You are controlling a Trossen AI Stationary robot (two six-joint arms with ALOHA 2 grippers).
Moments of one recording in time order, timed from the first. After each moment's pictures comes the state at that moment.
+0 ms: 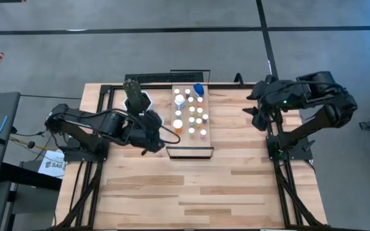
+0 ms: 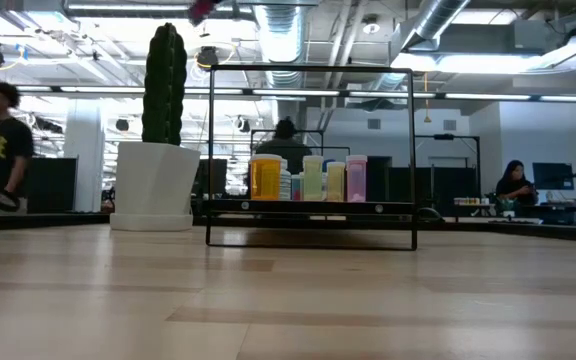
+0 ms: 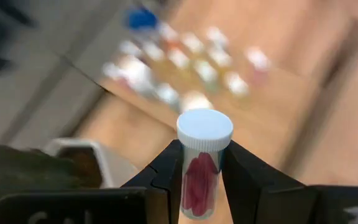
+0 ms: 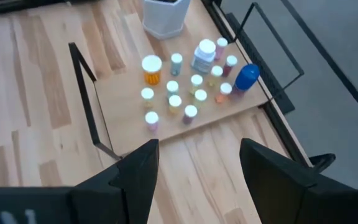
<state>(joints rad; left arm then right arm) -0.28 1.52 1.71 -1.34 -0.69 -0.65 0.11 1.32 2.01 -1.57 0.40 0.34</state>
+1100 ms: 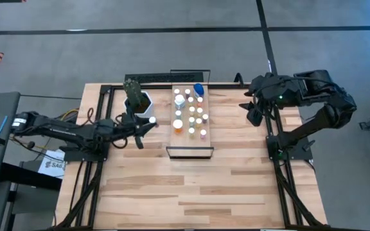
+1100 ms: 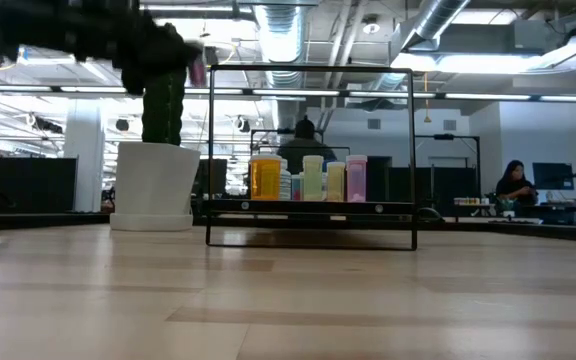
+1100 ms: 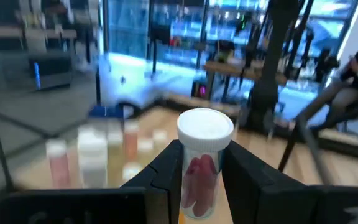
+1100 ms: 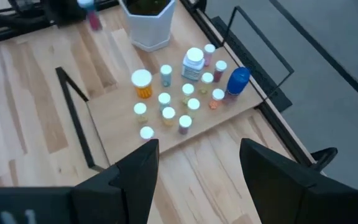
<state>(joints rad) -0.06 0.80 0.29 0.52 -0.41 -0.14 0.05 1.32 1.99 -1.51 0.40 0.38</state>
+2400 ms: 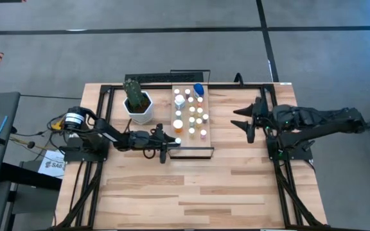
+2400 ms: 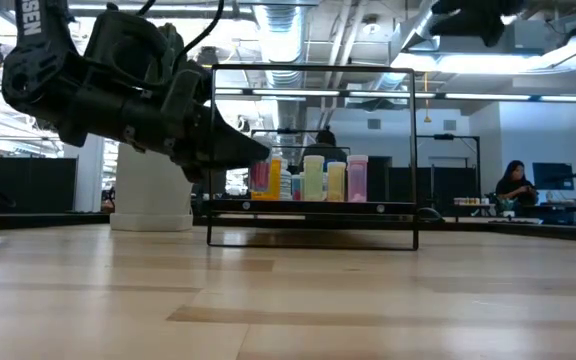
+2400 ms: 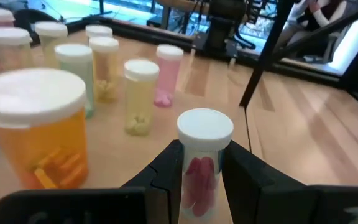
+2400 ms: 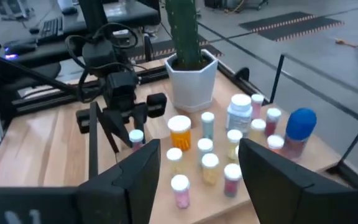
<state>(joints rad) -0.06 1.74 0.39 1.14 -0.17 -0.23 0.09 0.68 0.77 -0.38 0.39 0.24</state>
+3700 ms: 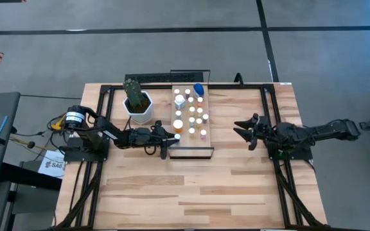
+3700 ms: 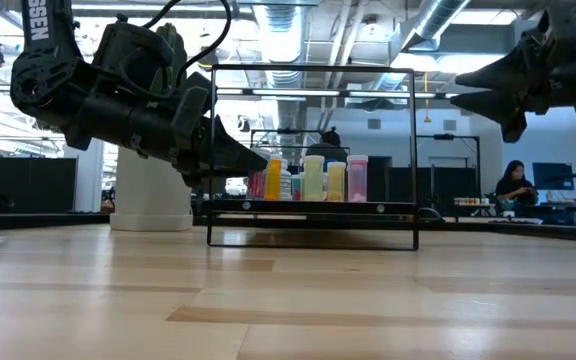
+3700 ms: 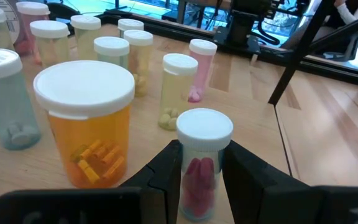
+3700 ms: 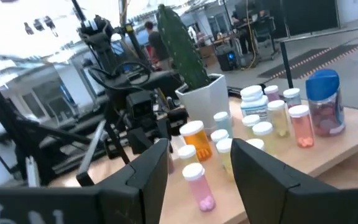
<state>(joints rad) 0.00 1.74 0.39 1.11 -0.17 -0.23 0.09 0.25 0.01 0.33 0.39 0.37</state>
